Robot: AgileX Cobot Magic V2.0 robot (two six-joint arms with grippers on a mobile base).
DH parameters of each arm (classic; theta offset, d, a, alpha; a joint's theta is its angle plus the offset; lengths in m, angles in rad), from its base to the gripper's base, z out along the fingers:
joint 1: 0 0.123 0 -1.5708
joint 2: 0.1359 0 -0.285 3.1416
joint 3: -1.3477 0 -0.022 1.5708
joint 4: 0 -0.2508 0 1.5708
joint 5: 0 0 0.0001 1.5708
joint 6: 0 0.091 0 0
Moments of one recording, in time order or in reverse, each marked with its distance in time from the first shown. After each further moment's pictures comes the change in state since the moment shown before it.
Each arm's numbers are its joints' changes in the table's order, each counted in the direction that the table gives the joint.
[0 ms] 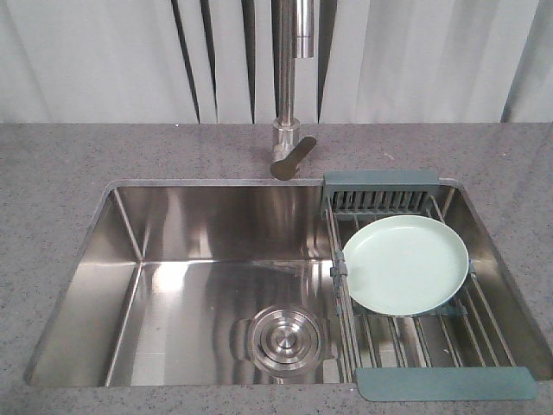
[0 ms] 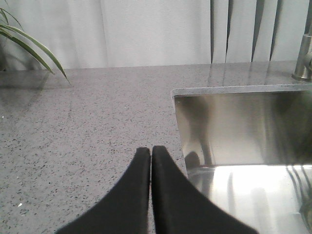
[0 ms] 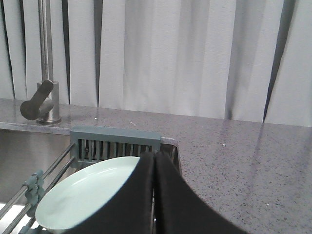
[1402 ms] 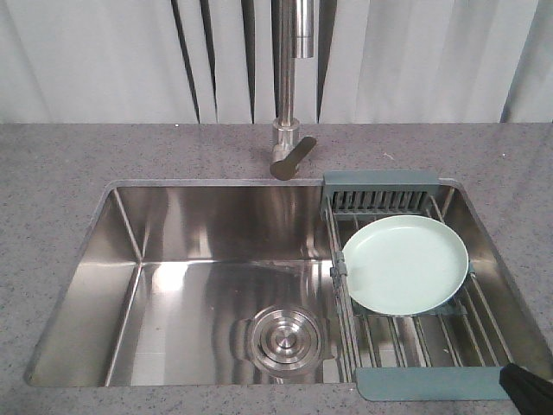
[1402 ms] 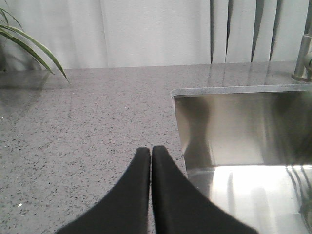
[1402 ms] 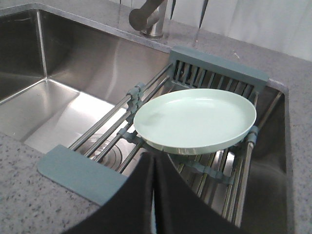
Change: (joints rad) left arm 0.000 0.000 0.000 0.000 -0.001 0.000; right arm 0.250 0.205 0.091 -0.268 0.257 -0.353
